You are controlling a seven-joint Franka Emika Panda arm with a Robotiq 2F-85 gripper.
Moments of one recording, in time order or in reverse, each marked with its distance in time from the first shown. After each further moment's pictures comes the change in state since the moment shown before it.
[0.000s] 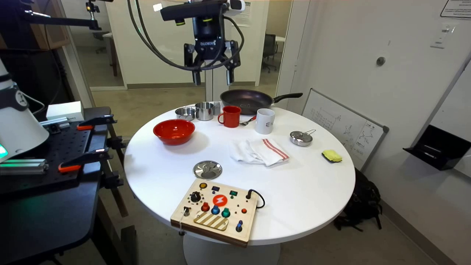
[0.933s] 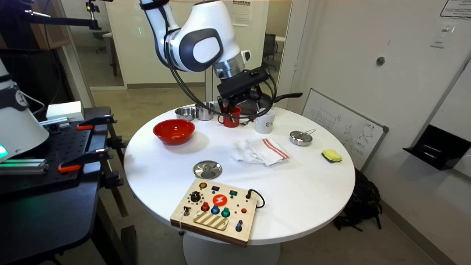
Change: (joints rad) arm -0.310 0.526 0.278 0.186 -0.155 0.705 -0.409
